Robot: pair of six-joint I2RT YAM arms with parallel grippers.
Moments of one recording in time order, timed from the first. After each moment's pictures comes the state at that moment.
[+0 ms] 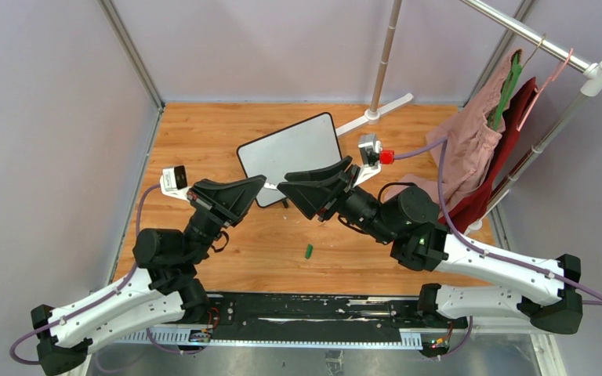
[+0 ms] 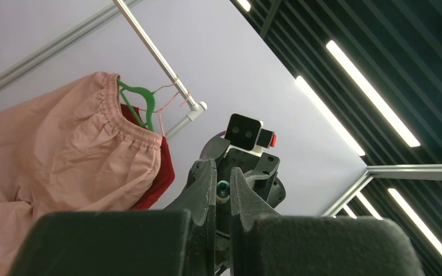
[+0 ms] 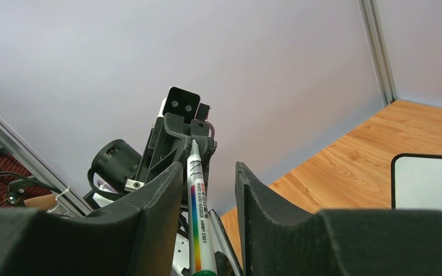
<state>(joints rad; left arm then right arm) -1.00 0.55 0.54 0.68 -0.21 -1.05 1.23 1.01 1.02 0.40 0.14 0.45</state>
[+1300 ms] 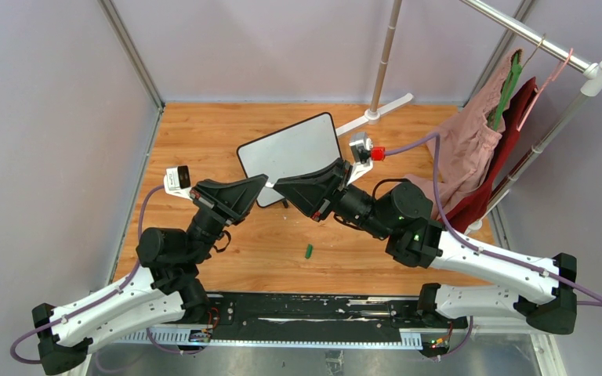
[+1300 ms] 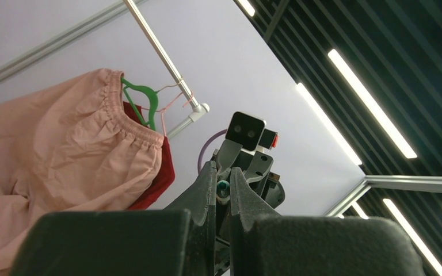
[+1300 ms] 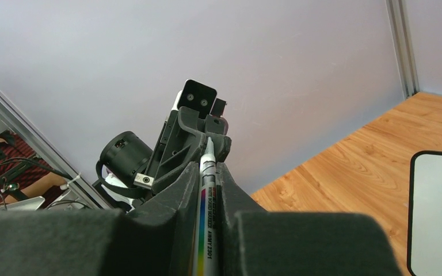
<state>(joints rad) -1.00 0.56 0.53 0.68 -0.24 -1.09 1.20 1.04 1.02 0.40 0.06 0.48</state>
